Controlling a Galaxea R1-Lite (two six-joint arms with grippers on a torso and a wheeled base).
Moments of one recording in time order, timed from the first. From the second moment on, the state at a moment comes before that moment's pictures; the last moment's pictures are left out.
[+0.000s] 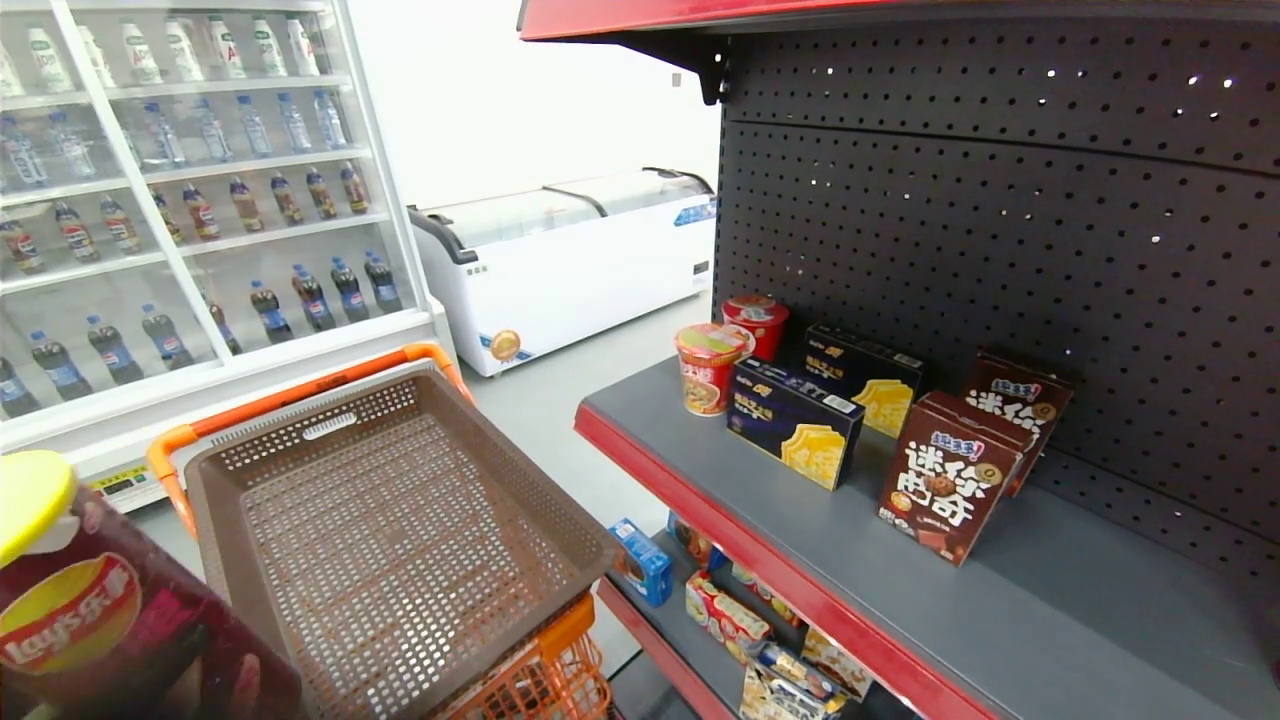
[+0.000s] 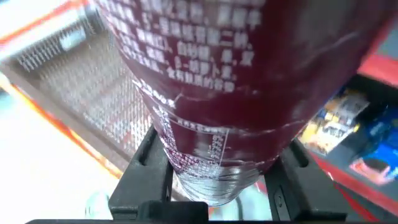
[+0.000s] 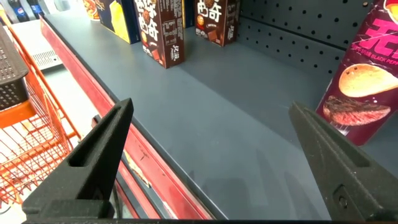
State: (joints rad) left arm -0.07 0.70 -0.20 -0.31 -0.11 0.01; right arm 0.00 0.00 0.00 0.00 0.02 0.00
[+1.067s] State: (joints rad) left arm -0.09 0.35 -0.06 -0.30 -0.06 0.03; right arm 0.00 0.00 0.00 0.00 0.02 0.00
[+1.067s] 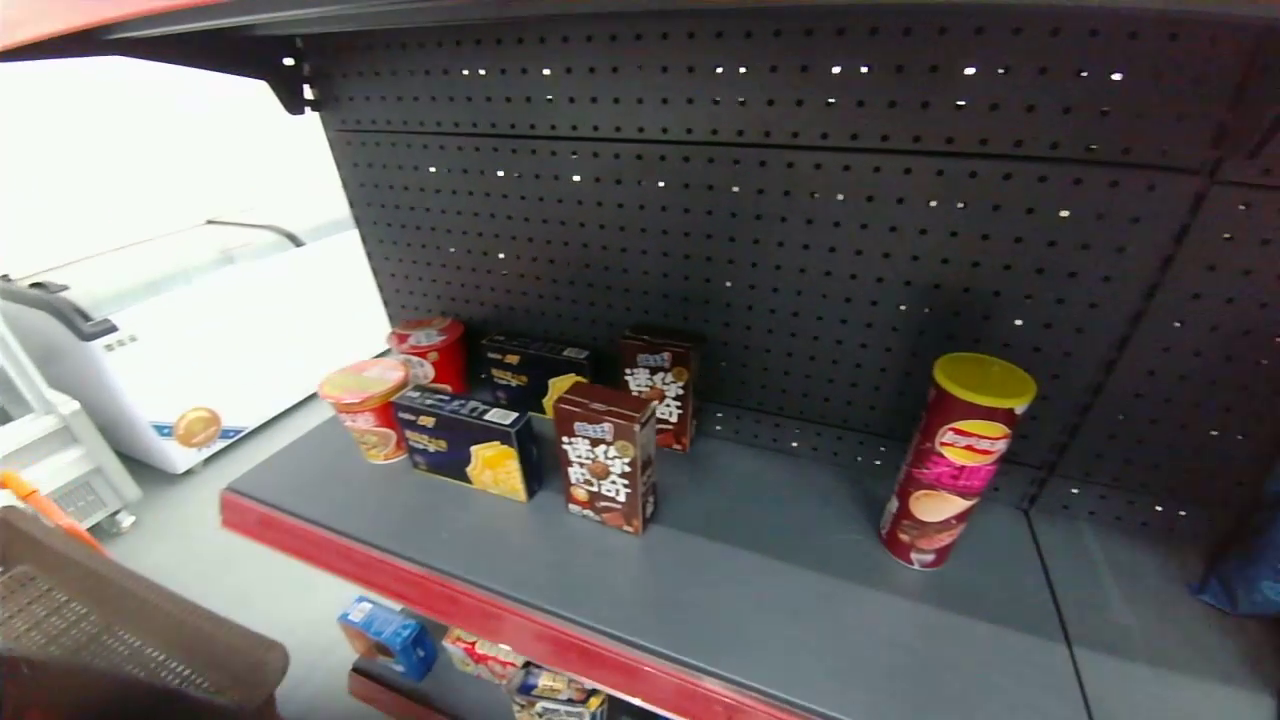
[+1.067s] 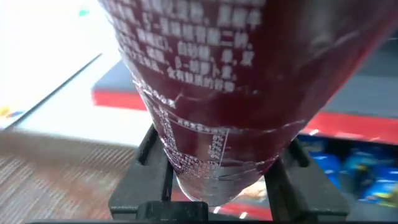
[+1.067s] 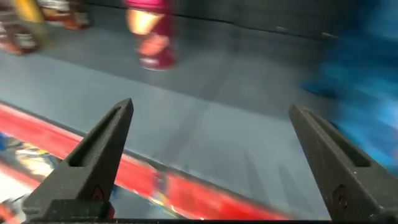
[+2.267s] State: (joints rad) left arm -0.09 0.34 -0.09 -0.30 -0.01 0.03; right arm 0.00 0.07 -0.07 0.00 0.00 -0.02
